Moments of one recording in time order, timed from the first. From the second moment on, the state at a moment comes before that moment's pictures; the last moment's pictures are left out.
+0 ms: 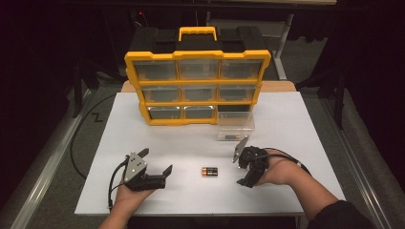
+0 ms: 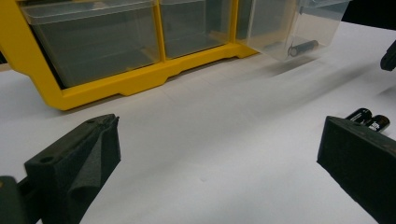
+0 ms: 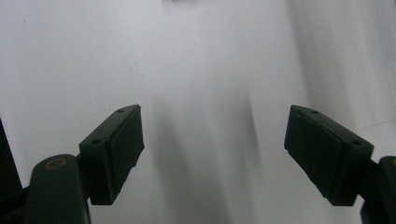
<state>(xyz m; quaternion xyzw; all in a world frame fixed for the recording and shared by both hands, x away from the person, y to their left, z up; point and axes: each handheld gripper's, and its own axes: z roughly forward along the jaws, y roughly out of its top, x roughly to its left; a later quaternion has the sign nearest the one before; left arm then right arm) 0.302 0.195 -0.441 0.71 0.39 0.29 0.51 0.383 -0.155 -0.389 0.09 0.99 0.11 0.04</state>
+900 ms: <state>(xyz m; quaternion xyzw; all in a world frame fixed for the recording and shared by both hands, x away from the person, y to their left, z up) 0.302 0.195 -0.441 0.71 0.39 0.29 0.51 0.377 -0.111 -0.394 0.05 0.99 0.15 0.03</state>
